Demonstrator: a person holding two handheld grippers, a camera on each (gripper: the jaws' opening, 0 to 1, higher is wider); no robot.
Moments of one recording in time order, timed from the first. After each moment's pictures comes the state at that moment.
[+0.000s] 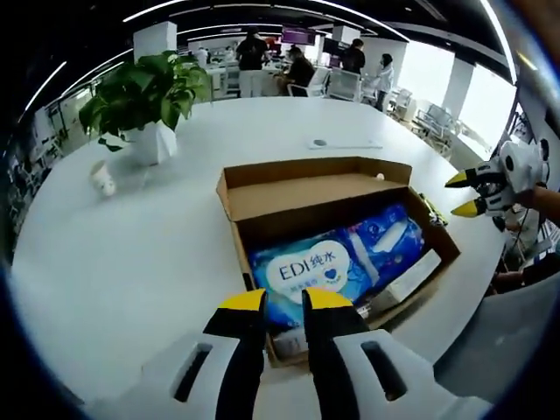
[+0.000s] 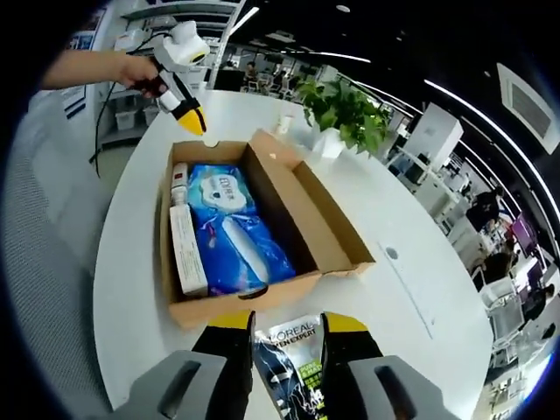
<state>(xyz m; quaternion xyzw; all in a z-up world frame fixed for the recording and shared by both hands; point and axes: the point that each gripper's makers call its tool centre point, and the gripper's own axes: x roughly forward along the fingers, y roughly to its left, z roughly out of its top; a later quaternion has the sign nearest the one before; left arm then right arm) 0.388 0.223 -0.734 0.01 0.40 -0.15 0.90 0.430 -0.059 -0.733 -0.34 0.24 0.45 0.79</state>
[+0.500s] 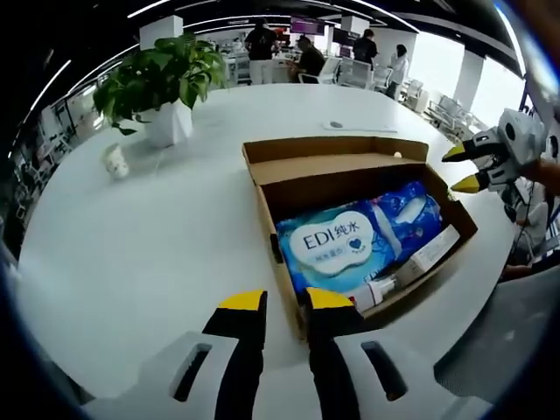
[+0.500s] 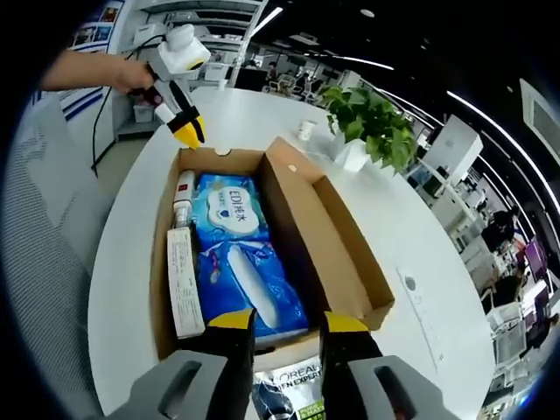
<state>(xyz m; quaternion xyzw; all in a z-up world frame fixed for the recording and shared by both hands) 0.374 0.248 -0.763 0.02 0.43 -0.12 0.90 0.447 -0.004 -0.748 -0.36 0.24 0.49 0.76</state>
